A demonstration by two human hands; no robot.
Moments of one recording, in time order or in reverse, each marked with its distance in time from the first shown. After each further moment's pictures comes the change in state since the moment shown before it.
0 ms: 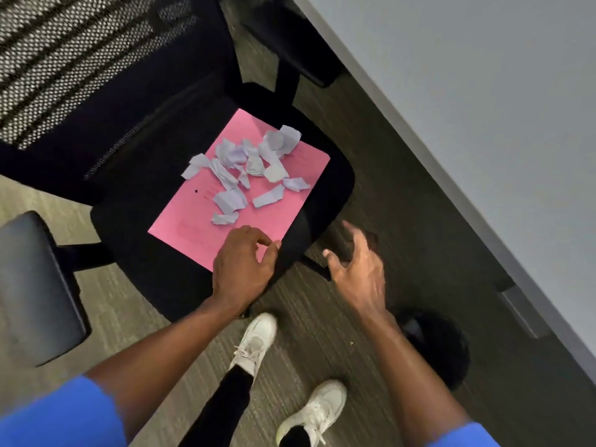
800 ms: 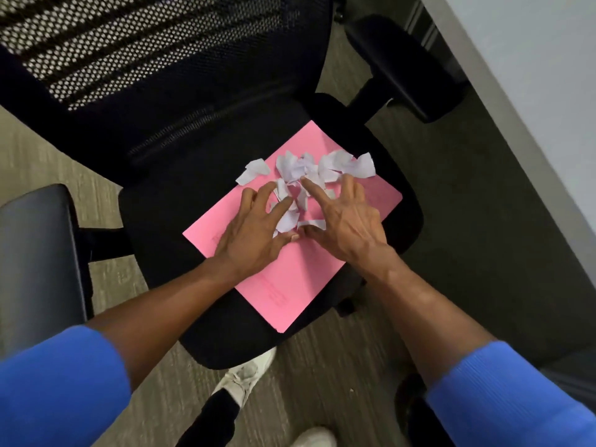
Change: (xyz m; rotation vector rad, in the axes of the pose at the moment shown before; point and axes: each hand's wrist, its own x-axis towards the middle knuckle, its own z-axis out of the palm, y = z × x) left_hand 0.107 -0.095 -0.019 0.228 -0.040 0.219; right_hand 0.135 -0.136 0.086 -0.826 -0.197 -0.604
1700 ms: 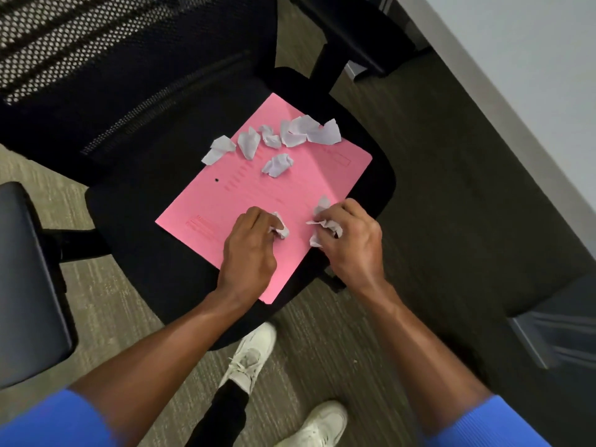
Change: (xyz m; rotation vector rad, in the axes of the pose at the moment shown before) left_hand -0.065 0.050 0.027 -0.337 0.251 -0.017; right_hand -0.100 0.009 0.051 0.585 0.500 0.177
